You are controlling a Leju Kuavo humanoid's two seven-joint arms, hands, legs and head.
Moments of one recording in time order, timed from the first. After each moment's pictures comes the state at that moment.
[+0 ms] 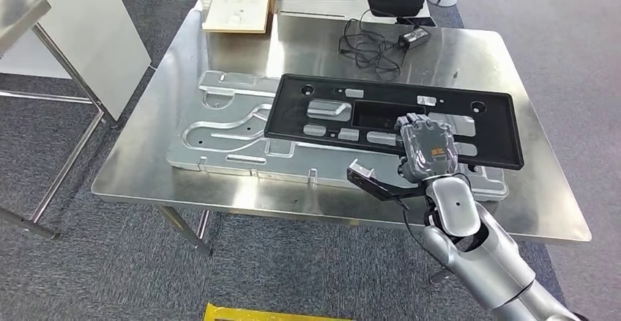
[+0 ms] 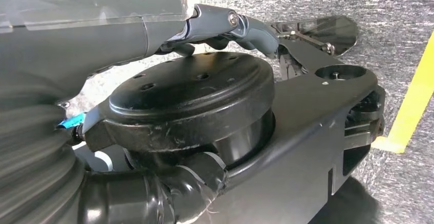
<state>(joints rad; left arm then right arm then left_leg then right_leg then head) -0.02 -0.11 -0.67 0.01 0.62 0.07 -0.13 -0.39 -0.41 0.49 -1.46 1.40 -0.26 0.19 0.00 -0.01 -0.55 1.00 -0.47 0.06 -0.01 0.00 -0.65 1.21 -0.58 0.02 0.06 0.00</state>
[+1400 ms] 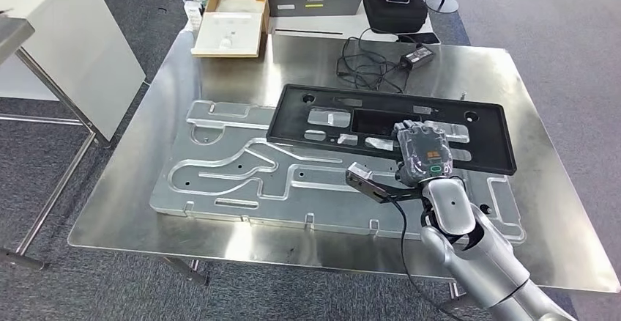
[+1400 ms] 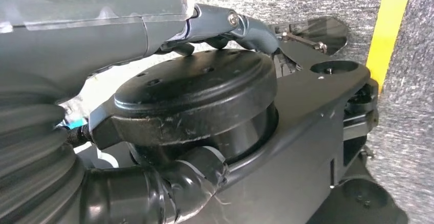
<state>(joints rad) -0.02 -0.11 -0.72 0.01 0.65 0.07 -0.13 -0.39 -0.39 0.49 -1.42 1.36 -0.23 0.17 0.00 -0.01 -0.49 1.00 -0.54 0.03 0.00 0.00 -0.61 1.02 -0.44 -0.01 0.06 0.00</state>
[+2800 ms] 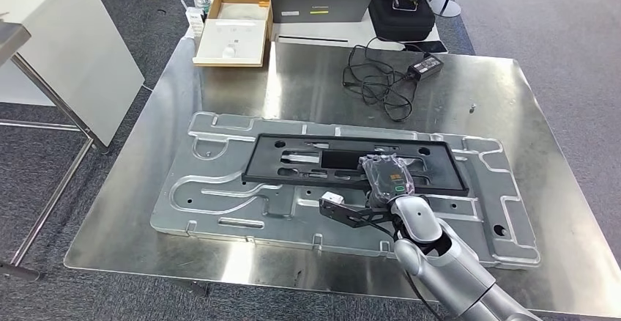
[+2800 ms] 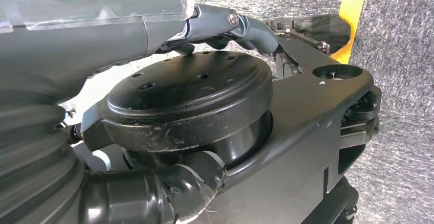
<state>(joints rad) -0.03 -0.10 -0.77 0.01 0.74 0.06 -0.17 -0.39 -0.29 0.58 -1.27 1.22 -0.14 0.12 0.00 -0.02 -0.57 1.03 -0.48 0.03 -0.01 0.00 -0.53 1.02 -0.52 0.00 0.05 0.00</state>
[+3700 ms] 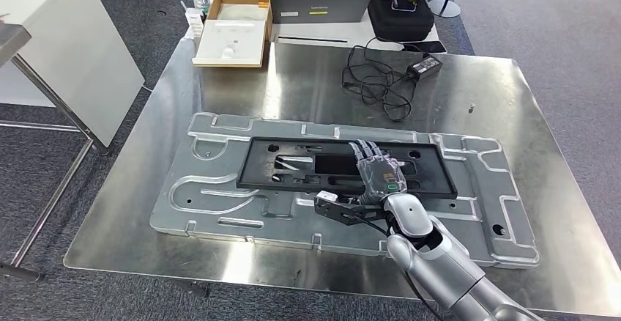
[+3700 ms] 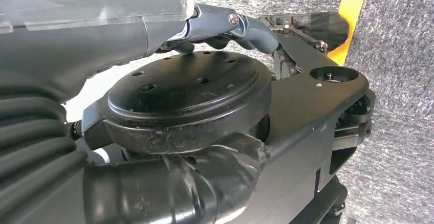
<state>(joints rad) -0.03 -0.10 -0.77 0.02 0.80 0.04 -0.18 -0.43 -0.25 0.60 -1.18 1.20 -0.13 0.12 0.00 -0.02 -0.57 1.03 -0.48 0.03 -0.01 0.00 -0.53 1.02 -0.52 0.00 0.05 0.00</state>
